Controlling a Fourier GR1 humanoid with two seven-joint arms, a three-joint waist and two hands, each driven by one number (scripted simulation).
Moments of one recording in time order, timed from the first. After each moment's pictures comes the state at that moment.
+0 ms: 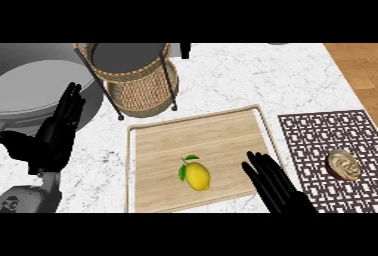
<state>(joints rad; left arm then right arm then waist) -0.13 0.39 -0.15 -1.57 0.28 0.28 0.07 0.21 -0.41 0.62 -2.02 0.86 -0.28 0.14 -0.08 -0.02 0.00</state>
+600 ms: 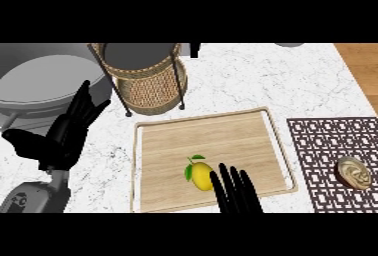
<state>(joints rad) -0.16 0.36 -0.18 -1.58 0.32 0.22 0.07 0.23 -0.16 0.86 -1.98 1.34 -0.11 0.59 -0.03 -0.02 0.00</state>
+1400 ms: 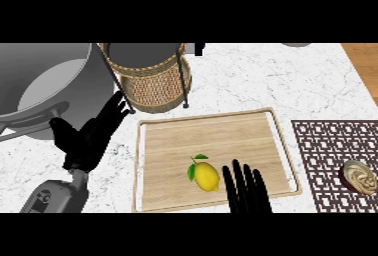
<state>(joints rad) -0.18 0.30 -0.25 -1.53 0.31 0.14 0.21 0.23 -0.16 0.86 -1.97 1.44 -0.12 0.73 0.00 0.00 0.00</state>
